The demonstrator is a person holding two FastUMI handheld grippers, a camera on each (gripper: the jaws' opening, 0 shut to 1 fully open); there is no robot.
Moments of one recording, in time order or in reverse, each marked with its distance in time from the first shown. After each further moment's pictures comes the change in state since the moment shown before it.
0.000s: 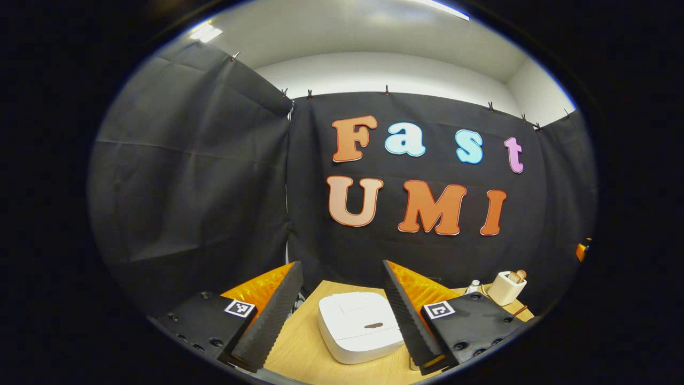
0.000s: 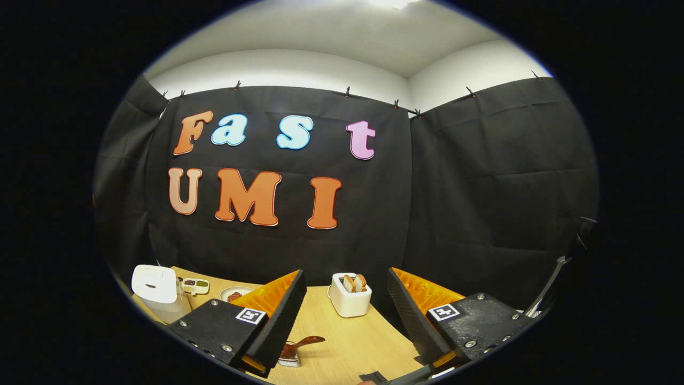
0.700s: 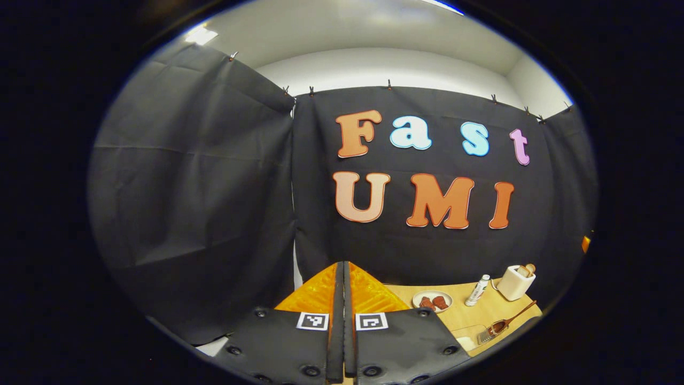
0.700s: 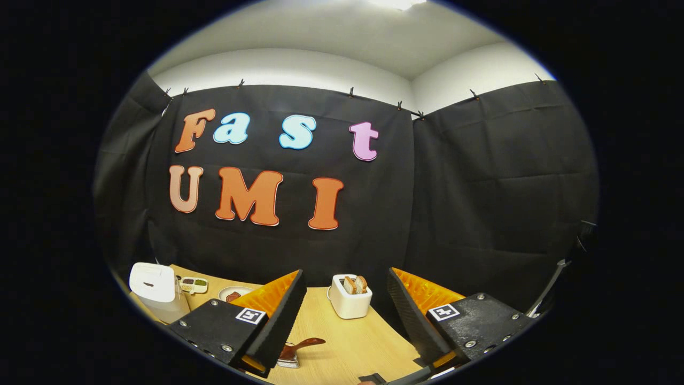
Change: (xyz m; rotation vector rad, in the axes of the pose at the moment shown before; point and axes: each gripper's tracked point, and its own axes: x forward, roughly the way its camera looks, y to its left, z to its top) left arm 0.011 0.006 -0.005 0.021 0.017 0.003; right arm 0.005 0.006 0.000 -0.016 0.000 0.007
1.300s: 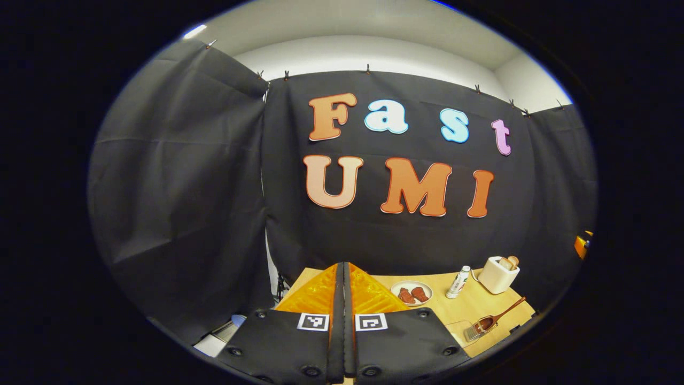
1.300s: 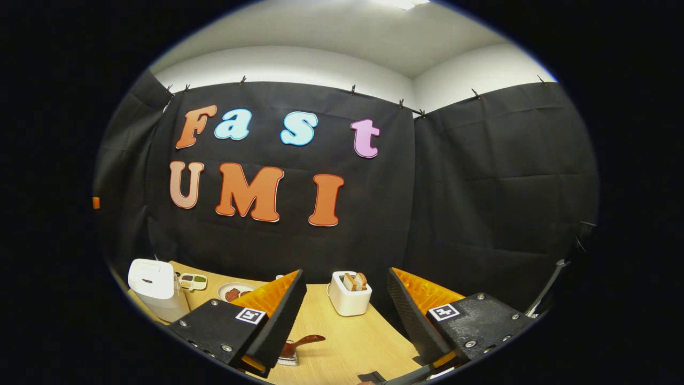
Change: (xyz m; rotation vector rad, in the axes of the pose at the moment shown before) left arm 0.045 -0.051 -0.036 -0.029 0.129 -0.118; right arm -0.003 0.002 -0.009 -0.014 0.017 -0.003
